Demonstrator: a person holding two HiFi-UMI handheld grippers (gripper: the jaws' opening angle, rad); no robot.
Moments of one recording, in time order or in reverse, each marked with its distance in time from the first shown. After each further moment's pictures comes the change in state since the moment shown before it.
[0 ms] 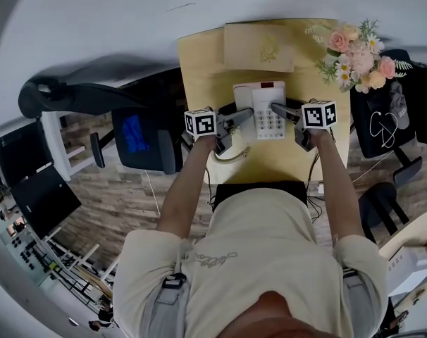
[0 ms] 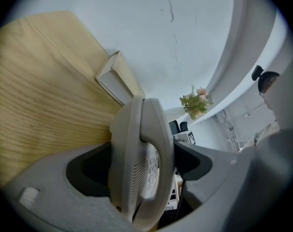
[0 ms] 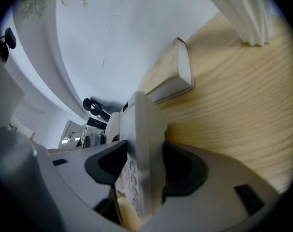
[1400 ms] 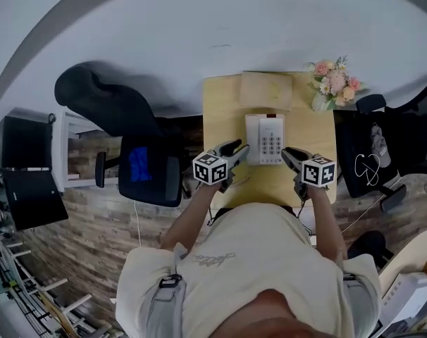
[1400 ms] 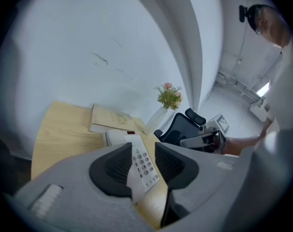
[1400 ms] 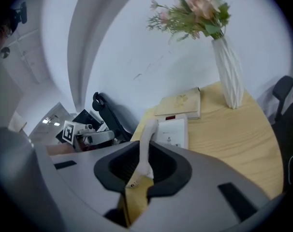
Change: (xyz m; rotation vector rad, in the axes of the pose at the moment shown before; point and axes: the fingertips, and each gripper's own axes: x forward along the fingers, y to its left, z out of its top) left arm -0.084 -0.115 -0.018 0.525 -0.178 0.236; right arm -0.090 0.123 -0.043 -0.285 -0.202 -0.206
